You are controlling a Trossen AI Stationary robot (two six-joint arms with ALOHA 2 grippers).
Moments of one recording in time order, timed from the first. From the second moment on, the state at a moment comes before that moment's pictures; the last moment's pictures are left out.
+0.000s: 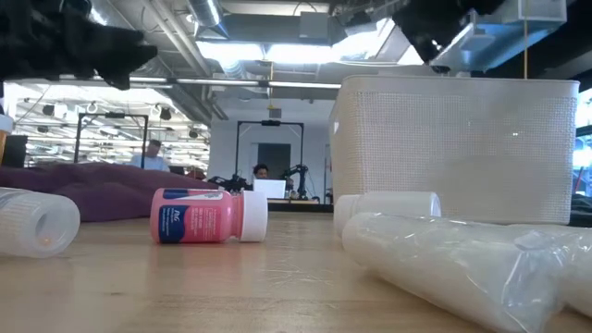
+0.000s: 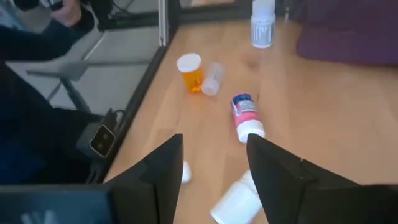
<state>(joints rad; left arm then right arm) 0.04 0.02 0.03 0.18 0.01 0.03 0.39 1.28 0.75 0.08 0.06 0.27</state>
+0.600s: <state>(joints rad) -0.17 0.60 0.52 -0.34 -0.01 -0.06 0.43 1.28 0.58 0.31 0.24 0.31</state>
